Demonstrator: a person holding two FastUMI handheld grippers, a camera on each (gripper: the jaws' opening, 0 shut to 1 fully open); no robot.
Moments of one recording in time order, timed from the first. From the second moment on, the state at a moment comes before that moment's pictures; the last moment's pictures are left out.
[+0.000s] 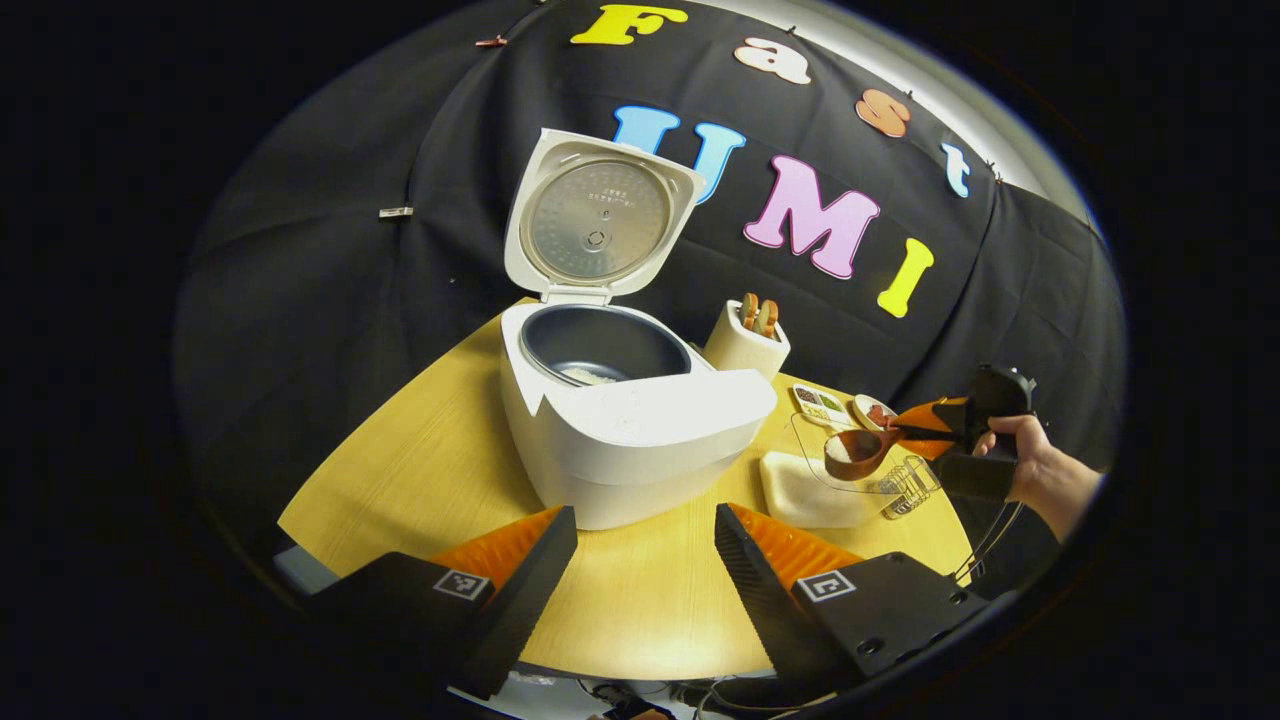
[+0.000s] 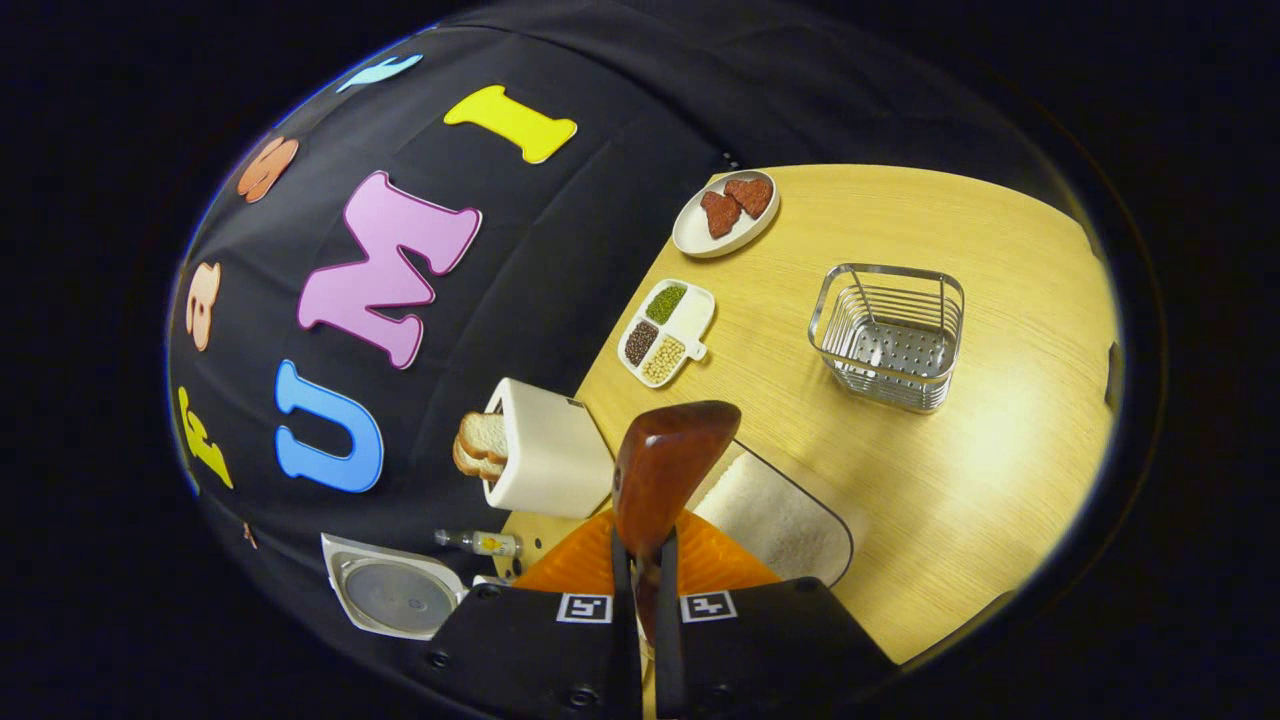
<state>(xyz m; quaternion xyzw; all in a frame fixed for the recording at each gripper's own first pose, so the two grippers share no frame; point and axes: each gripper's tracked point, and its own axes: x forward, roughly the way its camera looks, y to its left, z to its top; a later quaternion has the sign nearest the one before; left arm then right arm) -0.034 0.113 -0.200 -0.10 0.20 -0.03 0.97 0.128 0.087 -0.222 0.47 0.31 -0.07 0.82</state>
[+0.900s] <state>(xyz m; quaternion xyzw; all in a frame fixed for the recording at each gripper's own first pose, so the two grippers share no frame) -0.065 0.150 -0.182 -0.10 0.17 0.02 0.98 0.145 0.245 -0.120 0.56 0.34 0.07 0.75</state>
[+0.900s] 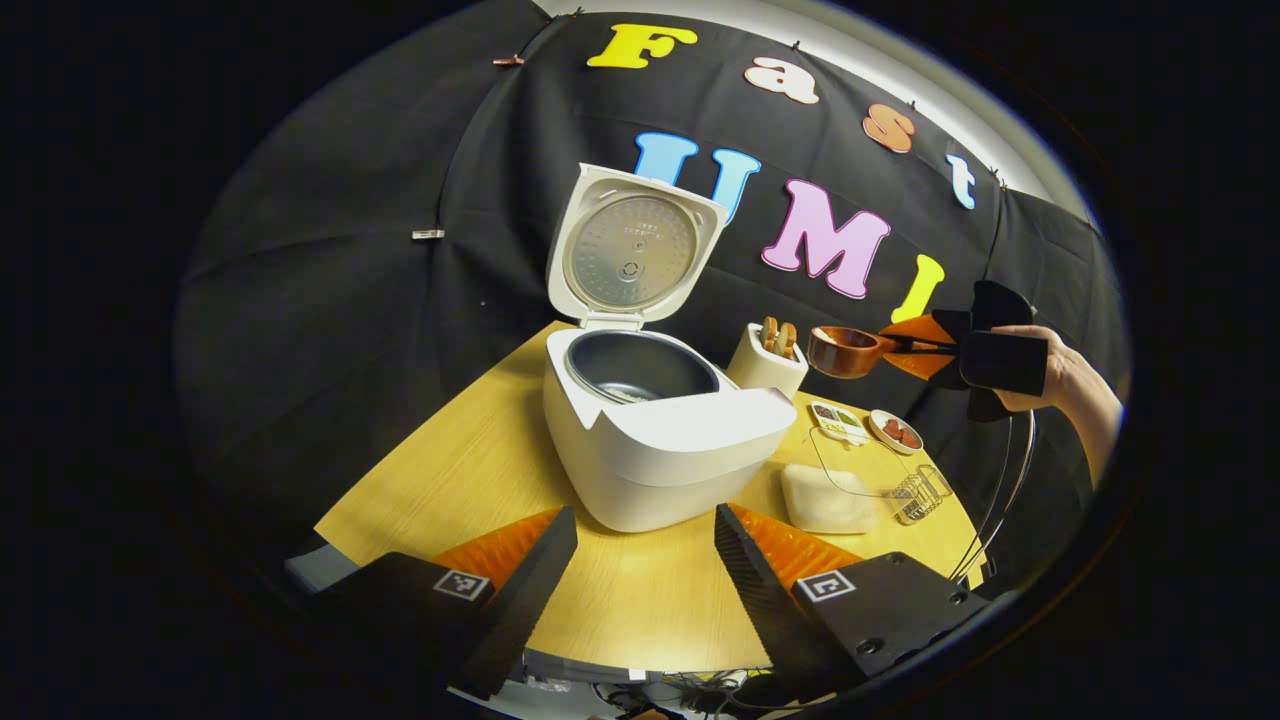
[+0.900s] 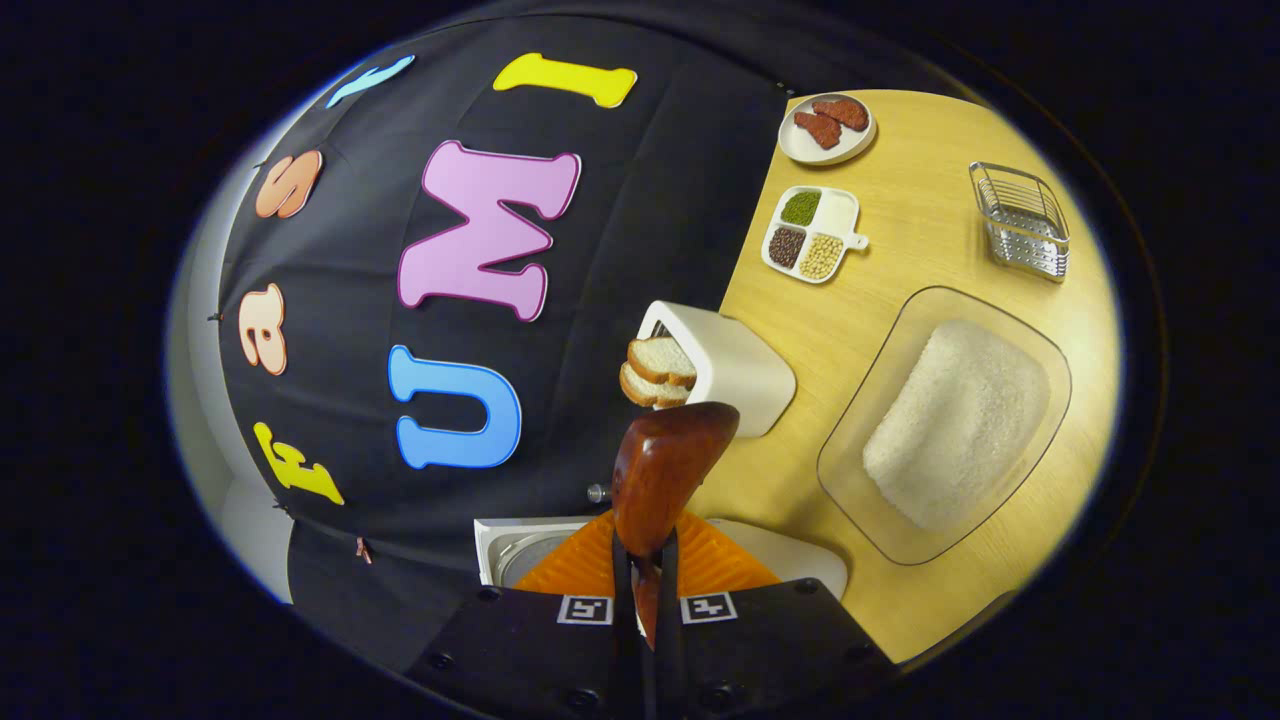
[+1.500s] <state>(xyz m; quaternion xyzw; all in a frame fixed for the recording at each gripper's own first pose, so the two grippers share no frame) -0.066 0.200 -0.180 -0.13 0.17 0.07 0.97 0.166 0.392 -0.121 0.44 0.34 0.17 0.82</state>
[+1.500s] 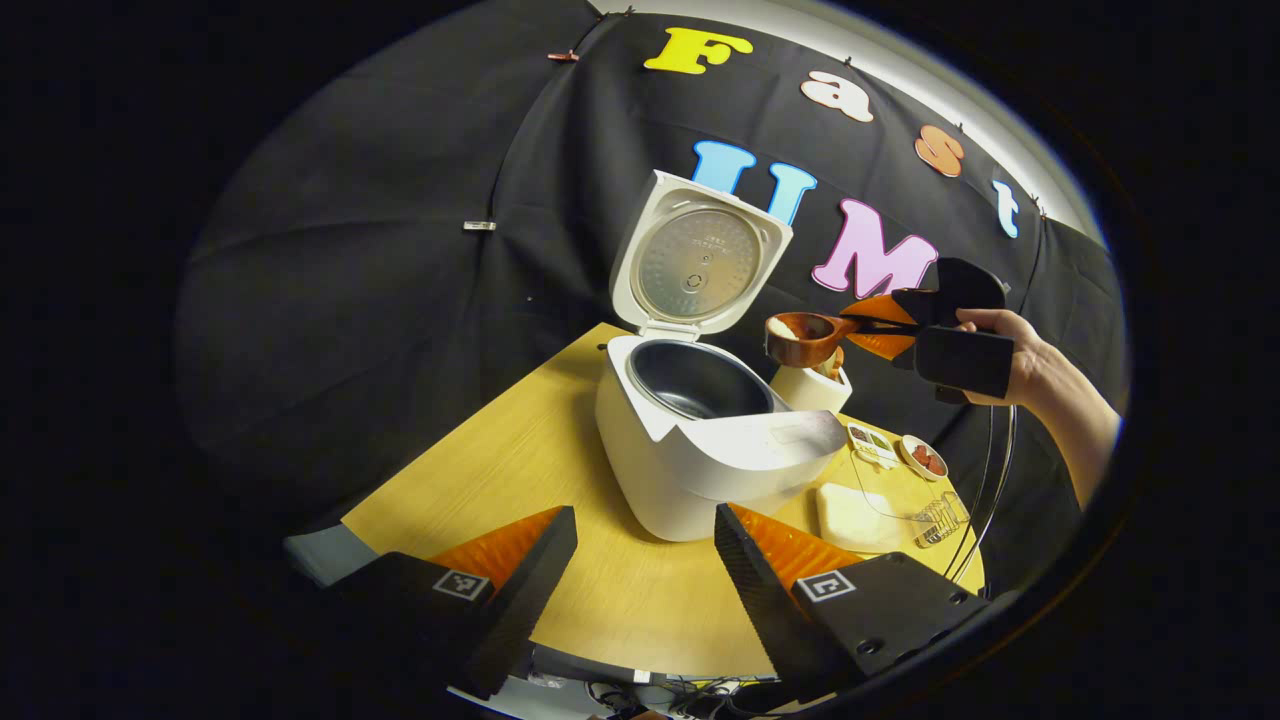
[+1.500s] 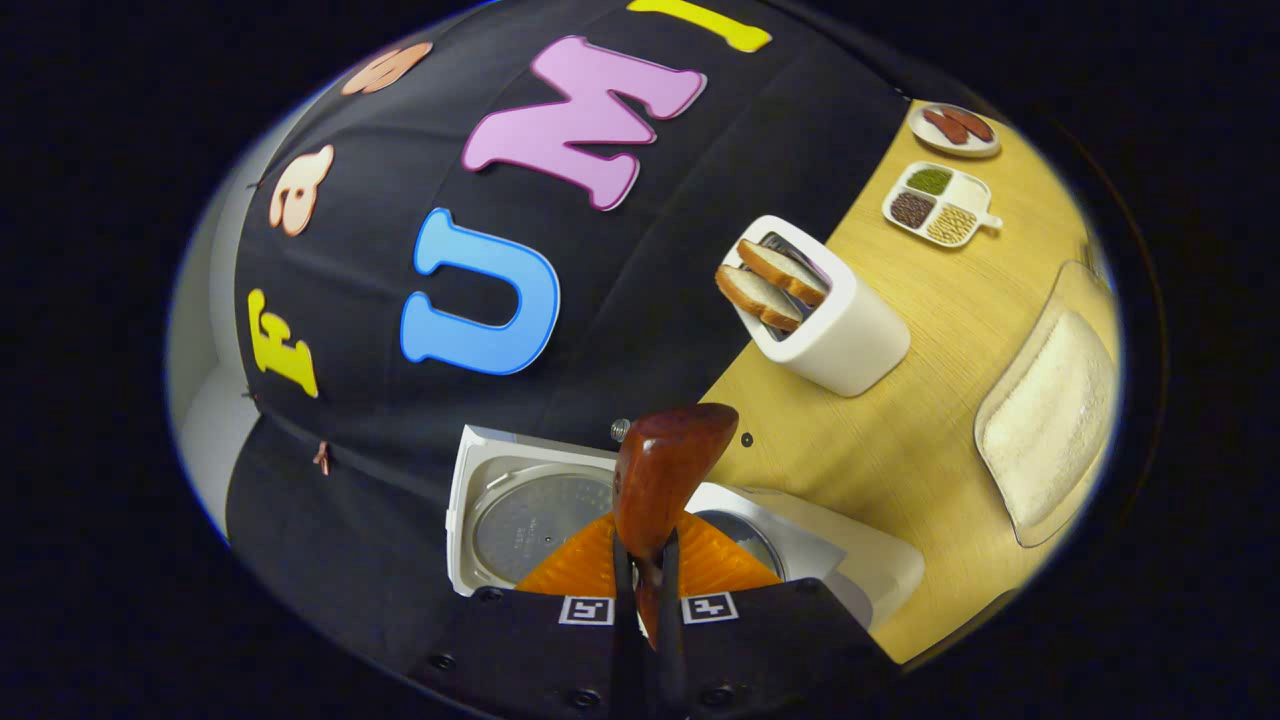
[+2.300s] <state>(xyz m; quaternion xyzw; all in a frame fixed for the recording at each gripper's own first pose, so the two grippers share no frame) -0.066 0.236 -0.193 -0.15 0.19 0.10 0.97 0.155 0.484 -0.131 0.06 0.18 0.34 0.92</state>
